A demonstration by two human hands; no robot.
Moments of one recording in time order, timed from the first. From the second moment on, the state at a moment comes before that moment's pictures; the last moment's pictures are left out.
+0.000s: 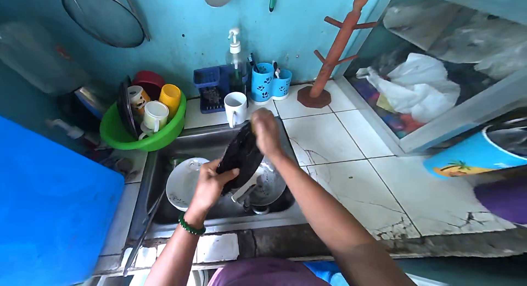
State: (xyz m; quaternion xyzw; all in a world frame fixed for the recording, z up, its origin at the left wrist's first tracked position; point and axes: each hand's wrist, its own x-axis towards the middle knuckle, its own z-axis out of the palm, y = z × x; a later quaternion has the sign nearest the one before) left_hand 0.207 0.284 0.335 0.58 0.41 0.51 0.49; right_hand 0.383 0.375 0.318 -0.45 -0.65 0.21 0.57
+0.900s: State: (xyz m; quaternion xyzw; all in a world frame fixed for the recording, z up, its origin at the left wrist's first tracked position) left_hand 0.193 0.287 0.369 0.69 0.42 0.37 0.46; right_hand 0.330 0.332 0.345 -0.33 -0.73 -0.02 0.59
